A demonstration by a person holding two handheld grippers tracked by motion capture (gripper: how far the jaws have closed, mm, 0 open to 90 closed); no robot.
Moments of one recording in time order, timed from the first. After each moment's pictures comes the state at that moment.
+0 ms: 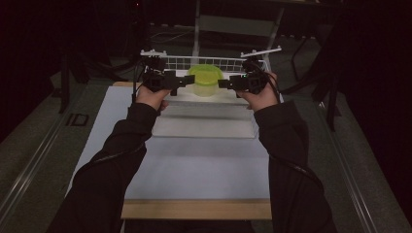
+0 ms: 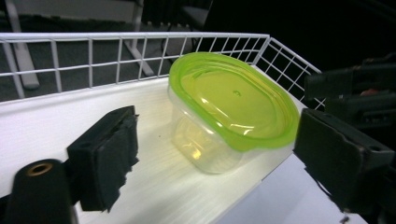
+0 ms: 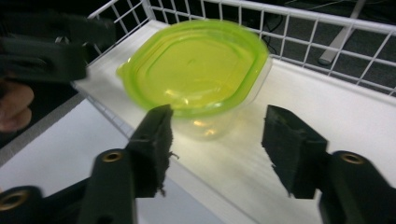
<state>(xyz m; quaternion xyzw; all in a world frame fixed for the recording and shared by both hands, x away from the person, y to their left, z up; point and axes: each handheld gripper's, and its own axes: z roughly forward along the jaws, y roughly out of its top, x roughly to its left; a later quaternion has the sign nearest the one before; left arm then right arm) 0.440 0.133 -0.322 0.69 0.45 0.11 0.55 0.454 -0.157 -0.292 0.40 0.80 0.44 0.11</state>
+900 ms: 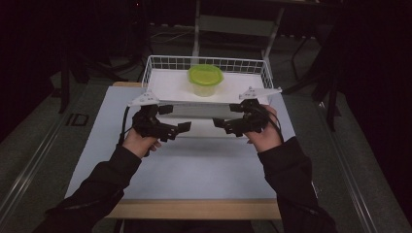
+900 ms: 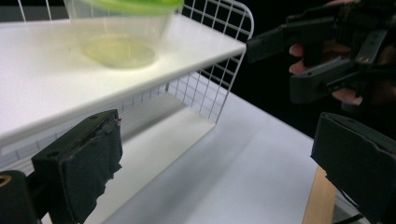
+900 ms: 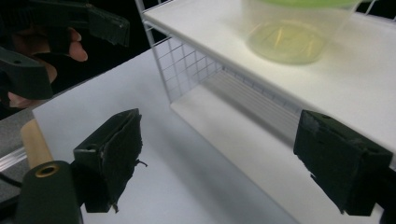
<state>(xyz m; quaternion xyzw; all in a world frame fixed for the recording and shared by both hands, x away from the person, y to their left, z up) 0.336 0.138 -0.372 0.74 0.33 0.09 0.57 0.369 -0.163 -0.340 0.30 0.82 0.47 0.12</state>
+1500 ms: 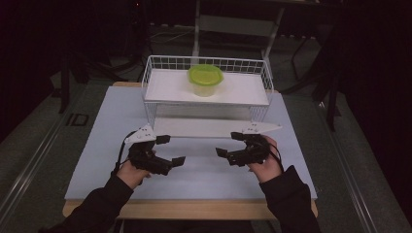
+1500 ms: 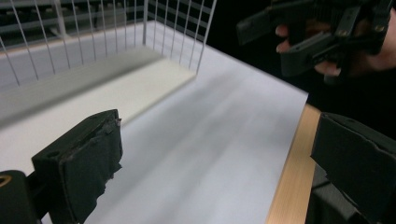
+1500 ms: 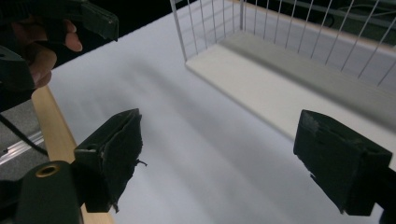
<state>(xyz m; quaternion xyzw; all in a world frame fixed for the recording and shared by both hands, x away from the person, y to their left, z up) 0.291 0.144 -0.433 0.78 0.30 0.08 0.54 0.326 -0.183 -0.409 0.30 0.82 0.48 0.10</state>
